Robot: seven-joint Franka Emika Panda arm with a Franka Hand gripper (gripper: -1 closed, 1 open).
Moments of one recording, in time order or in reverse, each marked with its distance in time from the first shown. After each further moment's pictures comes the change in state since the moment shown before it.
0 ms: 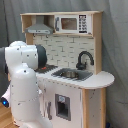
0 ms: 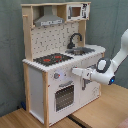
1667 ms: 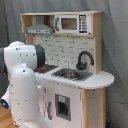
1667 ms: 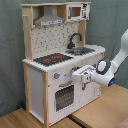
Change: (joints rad) arm 0.002 -0.020 0.010 -0.001 0.005 -0.046 -0.413
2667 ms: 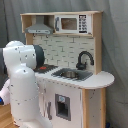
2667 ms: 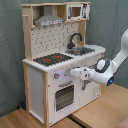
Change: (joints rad) arm 0.010 -0.002 0.037 0.045 0.101 0.002 0.184
